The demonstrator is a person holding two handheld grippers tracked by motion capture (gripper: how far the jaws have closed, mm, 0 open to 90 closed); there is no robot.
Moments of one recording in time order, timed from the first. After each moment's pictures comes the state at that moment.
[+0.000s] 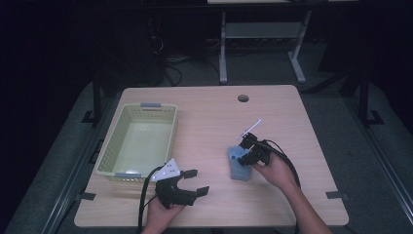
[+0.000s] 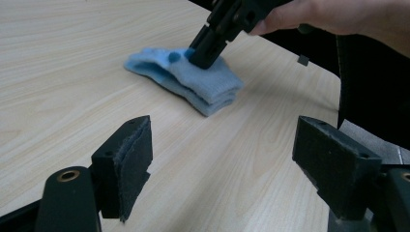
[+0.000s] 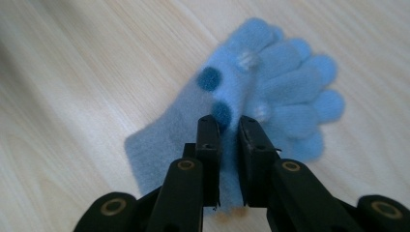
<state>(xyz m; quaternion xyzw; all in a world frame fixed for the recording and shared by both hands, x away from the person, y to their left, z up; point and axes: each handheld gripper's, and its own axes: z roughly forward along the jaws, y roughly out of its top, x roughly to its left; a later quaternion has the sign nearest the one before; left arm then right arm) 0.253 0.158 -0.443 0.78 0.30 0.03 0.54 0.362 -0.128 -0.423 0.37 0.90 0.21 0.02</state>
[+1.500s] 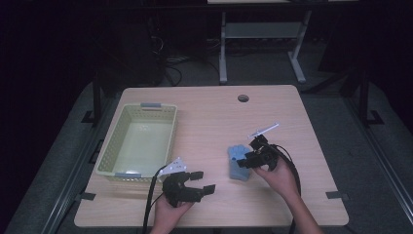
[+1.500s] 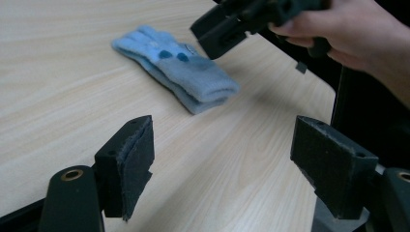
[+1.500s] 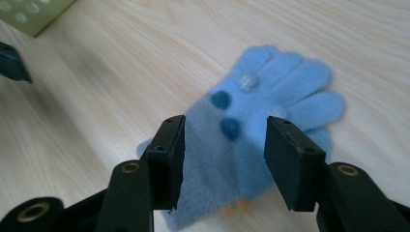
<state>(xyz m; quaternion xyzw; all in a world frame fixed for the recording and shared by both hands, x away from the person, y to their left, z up) 0.264 0.139 -0.445 0.76 0.37 -0.03 0.53 0.344 -0.153 -0.419 0.43 0.85 0.32 0.01</state>
